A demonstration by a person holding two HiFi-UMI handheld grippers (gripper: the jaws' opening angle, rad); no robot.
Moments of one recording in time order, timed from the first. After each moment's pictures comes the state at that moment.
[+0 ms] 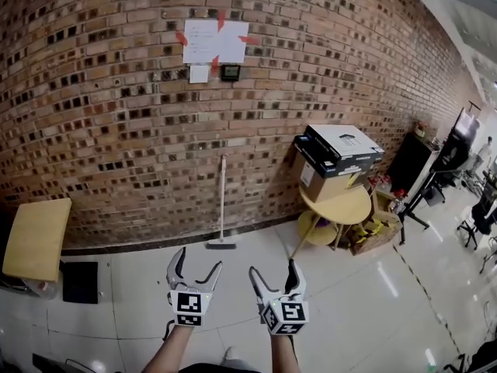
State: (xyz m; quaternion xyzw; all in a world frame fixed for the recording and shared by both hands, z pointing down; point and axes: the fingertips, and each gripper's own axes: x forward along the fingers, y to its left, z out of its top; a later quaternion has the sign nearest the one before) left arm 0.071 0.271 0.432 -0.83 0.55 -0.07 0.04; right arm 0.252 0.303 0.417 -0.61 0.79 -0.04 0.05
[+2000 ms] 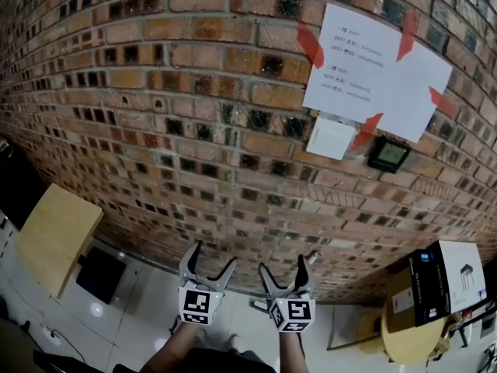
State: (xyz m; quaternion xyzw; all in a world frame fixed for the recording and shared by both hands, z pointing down) left arm -0.162 -0.260 0.434 -0.71 0.71 -0.03 0.04; right arm -0.007 -0.316 0.442 -0.40 0.92 -0.01 0.02
